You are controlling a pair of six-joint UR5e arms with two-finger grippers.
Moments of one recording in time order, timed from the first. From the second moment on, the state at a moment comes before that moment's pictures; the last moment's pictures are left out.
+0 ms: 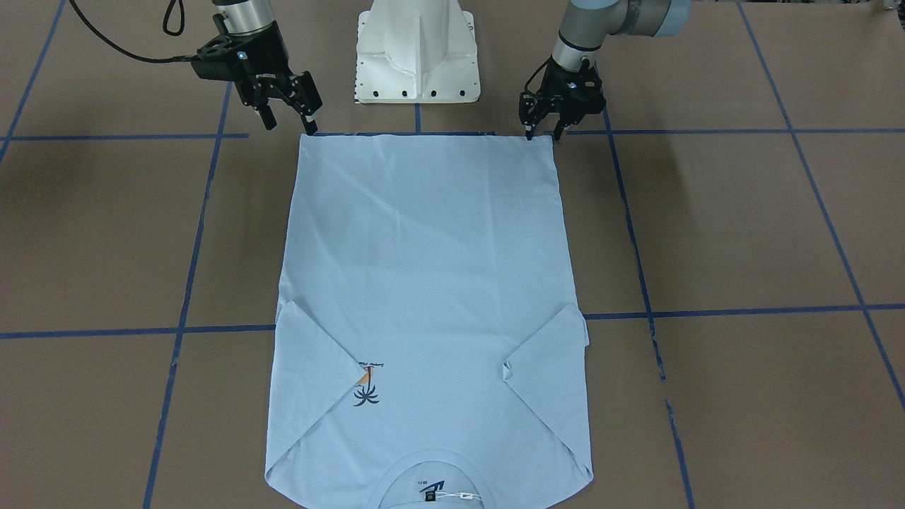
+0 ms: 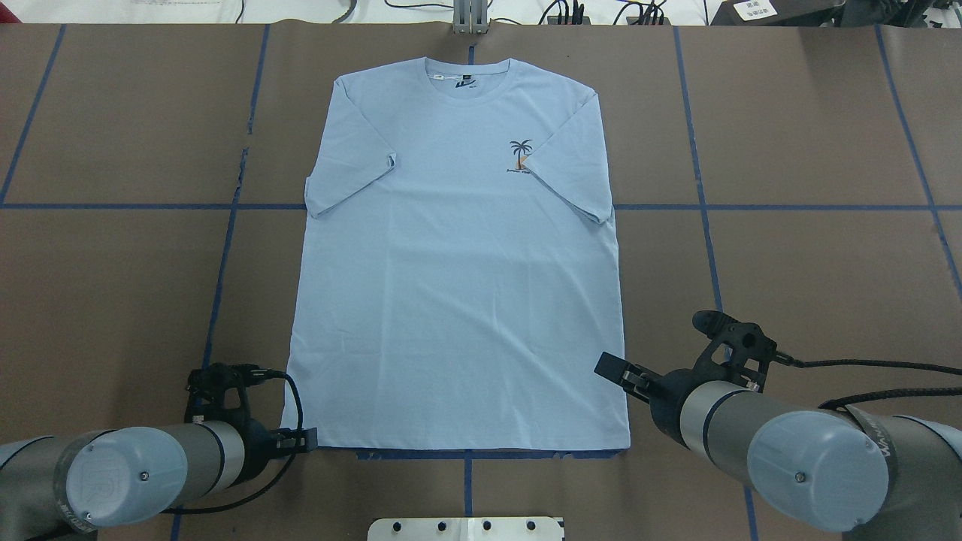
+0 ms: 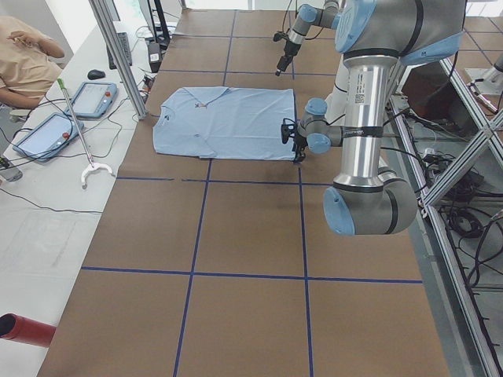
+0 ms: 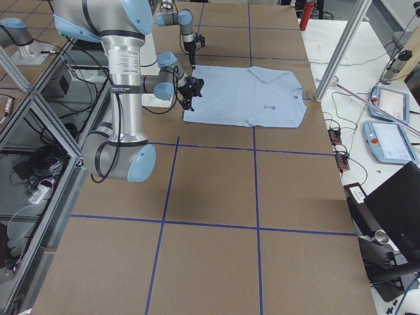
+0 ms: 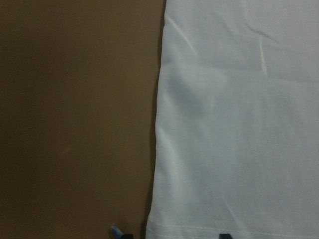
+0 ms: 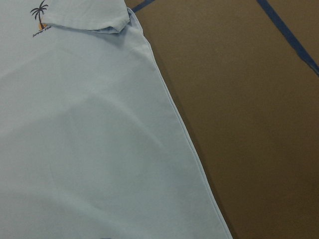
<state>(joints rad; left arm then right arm) -0.14 -1.62 -2.03 -1.98 -1.52 -1.57 0.18 -1.52 2.24 -1.33 1.34 1.89</state>
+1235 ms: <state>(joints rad) -0.13 -1.65 -2.03 -1.98 -1.52 -1.57 0.10 -1.50 2.24 -1.44 1.27 2.03</state>
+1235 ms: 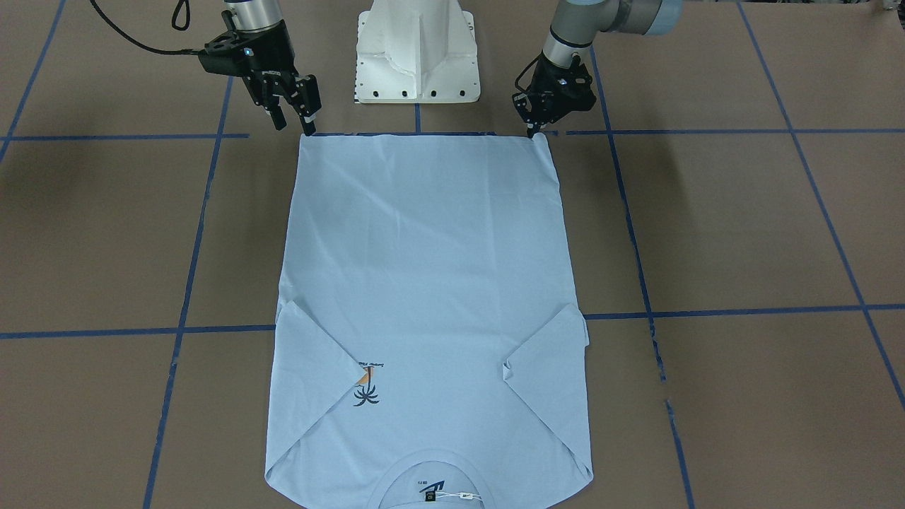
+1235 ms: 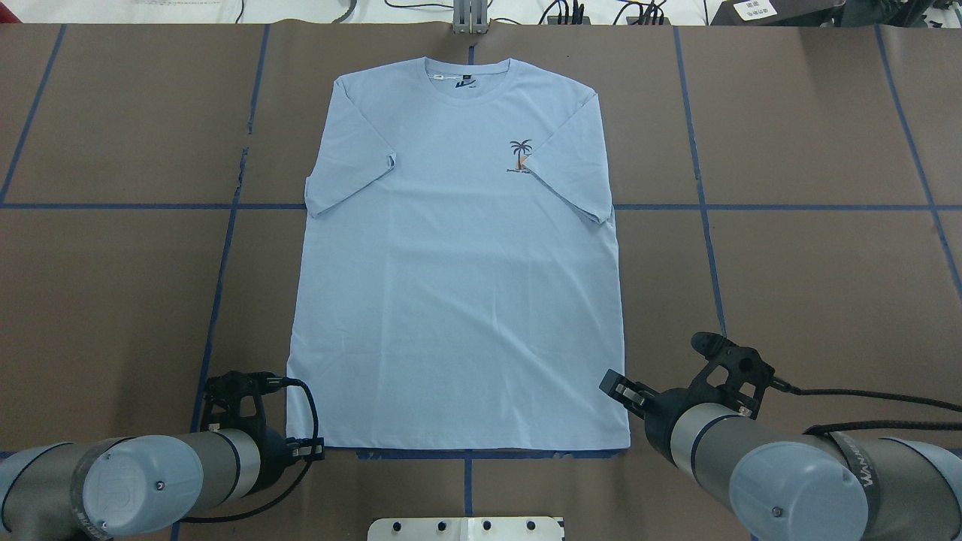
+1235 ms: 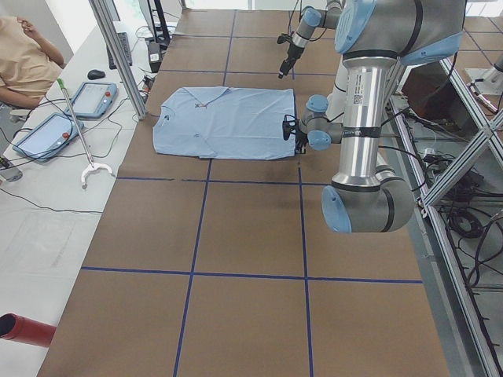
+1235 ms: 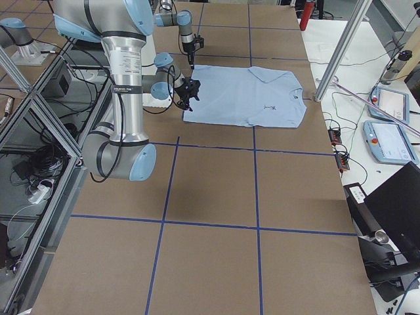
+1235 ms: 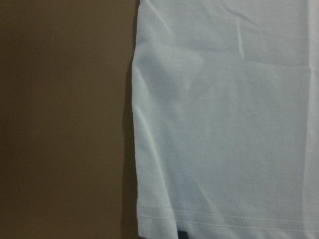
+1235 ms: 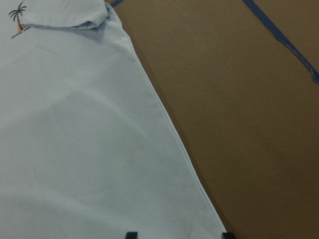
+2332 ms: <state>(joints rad) -0.14 -1.69 -2.04 -1.98 -1.52 -1.57 -0.03 -1.43 2.11 -1.57 1.17 2.12</state>
